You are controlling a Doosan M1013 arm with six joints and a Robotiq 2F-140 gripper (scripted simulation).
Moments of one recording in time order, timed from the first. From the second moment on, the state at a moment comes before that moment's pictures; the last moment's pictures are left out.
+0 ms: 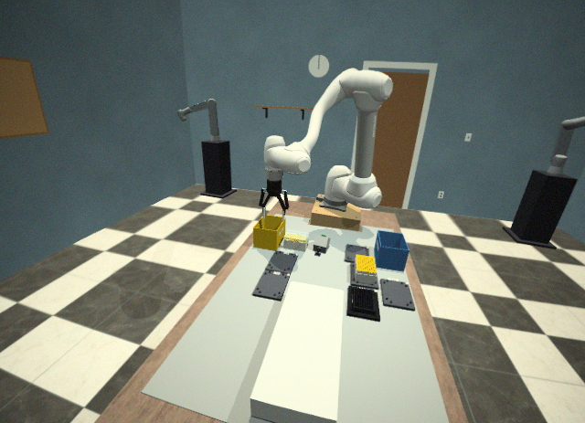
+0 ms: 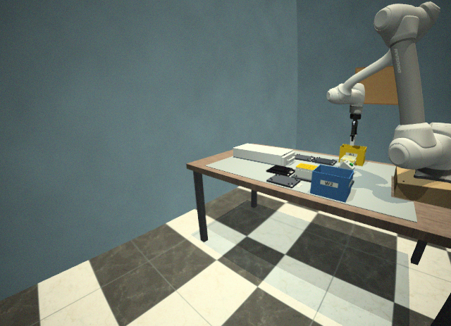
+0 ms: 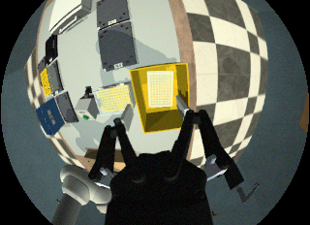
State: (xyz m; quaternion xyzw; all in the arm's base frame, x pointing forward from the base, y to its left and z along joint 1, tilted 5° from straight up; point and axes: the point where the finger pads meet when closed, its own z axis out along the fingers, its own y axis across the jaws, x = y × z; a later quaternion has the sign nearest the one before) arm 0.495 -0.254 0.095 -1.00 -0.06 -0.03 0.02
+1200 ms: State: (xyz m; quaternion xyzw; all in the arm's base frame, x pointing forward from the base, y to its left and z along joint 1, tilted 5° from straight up) arm 0.525 -0.131 0.107 -1.00 -0.06 -0.03 0.02
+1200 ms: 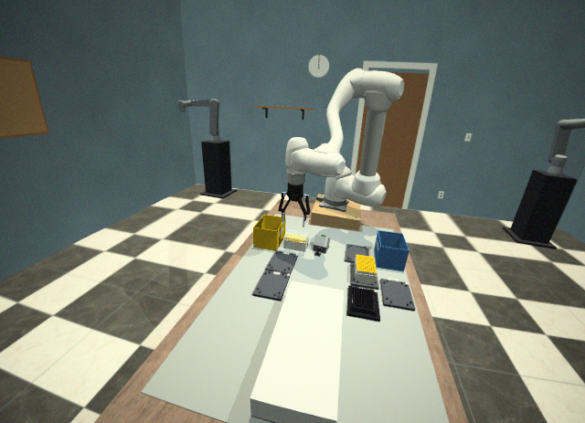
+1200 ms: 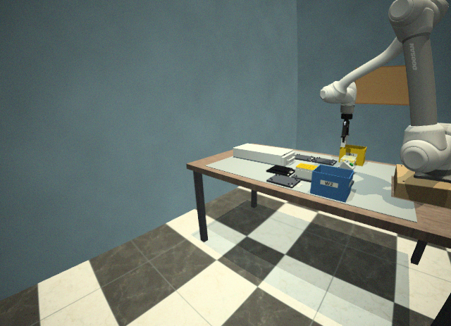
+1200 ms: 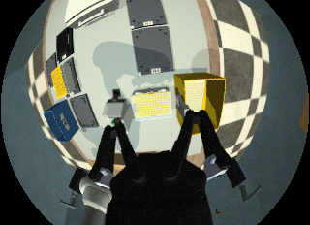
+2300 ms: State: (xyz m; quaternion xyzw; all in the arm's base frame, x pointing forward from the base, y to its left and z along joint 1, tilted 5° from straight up) arm 0.552 -0.019 0.119 -1.00 -0.06 -0.03 0.02
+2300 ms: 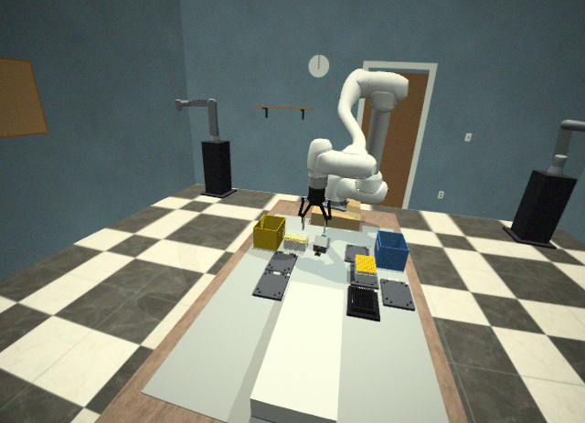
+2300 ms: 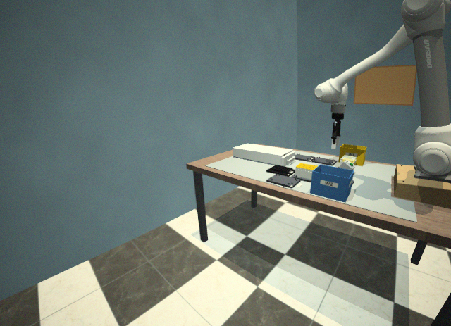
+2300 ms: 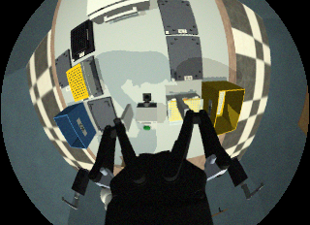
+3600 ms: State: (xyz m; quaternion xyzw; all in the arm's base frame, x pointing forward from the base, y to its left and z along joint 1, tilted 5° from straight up) arm 0.585 0.116 0.133 -1.00 -0.06 -0.03 0.02
